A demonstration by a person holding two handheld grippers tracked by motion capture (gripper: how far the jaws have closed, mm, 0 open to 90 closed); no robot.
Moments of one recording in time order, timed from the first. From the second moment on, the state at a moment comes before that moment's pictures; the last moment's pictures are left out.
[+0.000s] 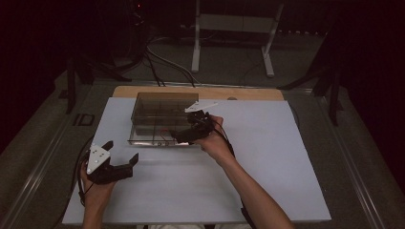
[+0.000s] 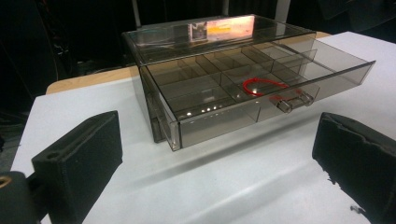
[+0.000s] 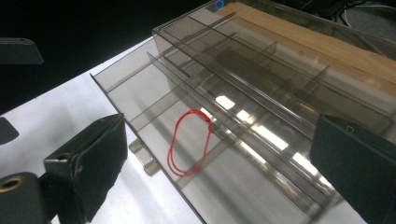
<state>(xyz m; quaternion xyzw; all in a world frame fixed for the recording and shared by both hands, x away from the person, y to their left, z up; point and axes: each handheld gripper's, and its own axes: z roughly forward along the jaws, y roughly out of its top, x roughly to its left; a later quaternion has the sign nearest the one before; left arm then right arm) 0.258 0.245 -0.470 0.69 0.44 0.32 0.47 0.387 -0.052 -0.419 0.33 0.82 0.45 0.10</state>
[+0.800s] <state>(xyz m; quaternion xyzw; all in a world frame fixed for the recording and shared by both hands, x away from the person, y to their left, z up) 0.258 0.243 -0.472 0.70 0.44 0.31 0.48 0.366 -0.100 -0.413 0.33 0.80 0.49 0.12</state>
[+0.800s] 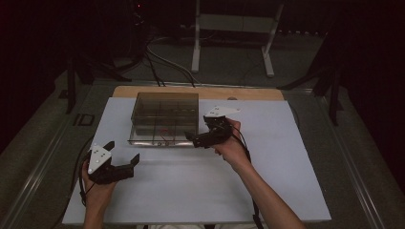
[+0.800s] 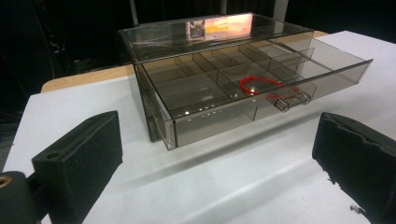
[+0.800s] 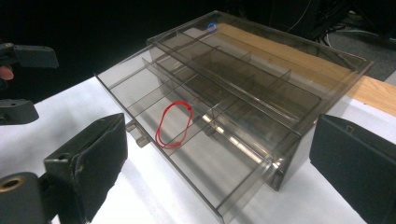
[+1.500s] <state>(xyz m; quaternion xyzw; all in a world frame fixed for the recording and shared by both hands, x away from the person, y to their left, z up) 0.258 0.242 -0.471 0.70 0.44 0.31 0.48 0.345 -0.155 -0.422 0.34 0.78 0.50 0.14</state>
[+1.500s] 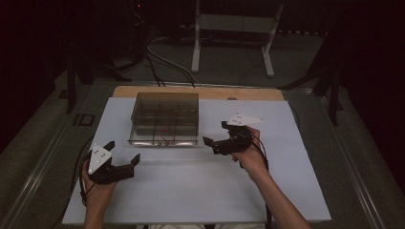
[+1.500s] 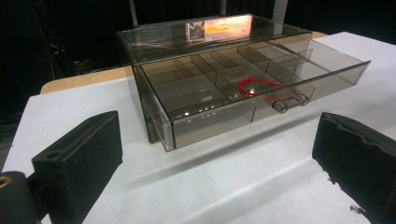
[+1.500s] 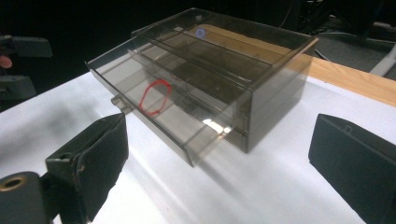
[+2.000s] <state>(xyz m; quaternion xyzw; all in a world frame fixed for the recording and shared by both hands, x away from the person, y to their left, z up) 0.258 0.242 -0.471 0.69 0.44 0.31 0.48 0.331 -0.193 -0.428 0.35 0.78 0.50 0.16</state>
